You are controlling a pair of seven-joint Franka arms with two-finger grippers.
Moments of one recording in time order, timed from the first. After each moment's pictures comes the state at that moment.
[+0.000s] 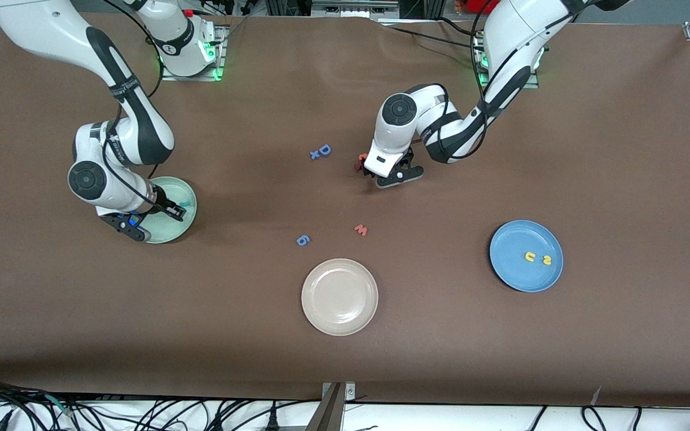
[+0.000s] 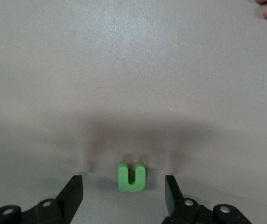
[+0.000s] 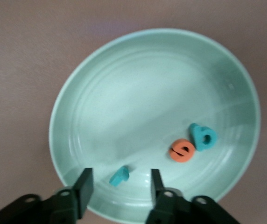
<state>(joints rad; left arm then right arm) -0.17 0.61 -0.61 -2.08 0.44 2.49 -1.38 -0.12 0.40 0.22 -2.06 -0.13 2.25 0.71</state>
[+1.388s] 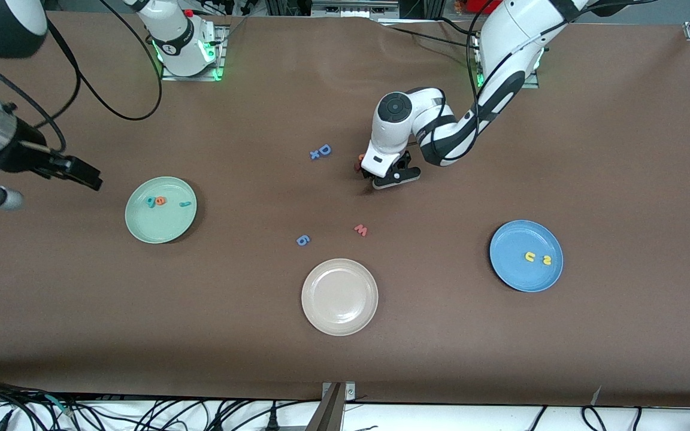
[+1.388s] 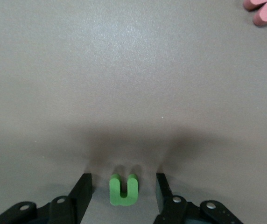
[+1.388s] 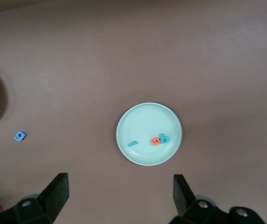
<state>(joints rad) -0.18 0.63 -0.61 -2.06 0.55 2.51 -1.46 -0.02 0.16 0.13 -1.42 -0.05 1.58 0.34</state>
